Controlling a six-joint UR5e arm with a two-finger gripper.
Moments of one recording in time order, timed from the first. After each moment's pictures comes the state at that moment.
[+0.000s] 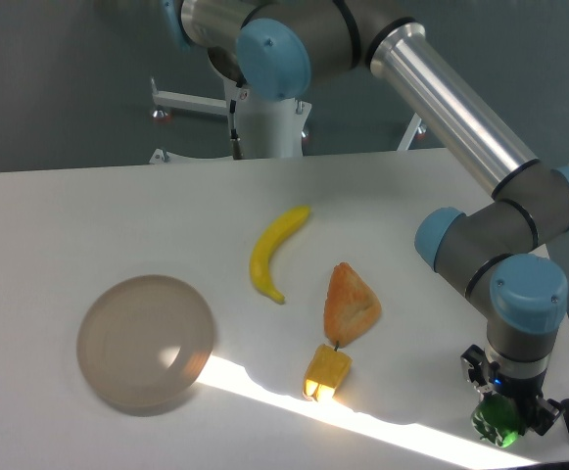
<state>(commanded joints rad) 2.37 -2.62 -0.51 -1.26 1.62 1.37</state>
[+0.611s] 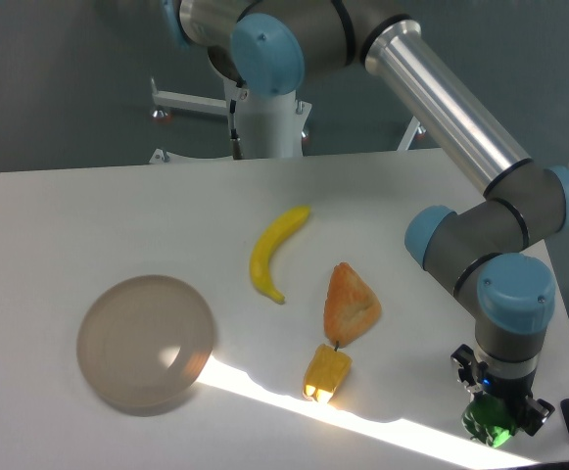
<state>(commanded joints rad) 2.34 -2.57 -0.57 -1.27 1.62 1.35</state>
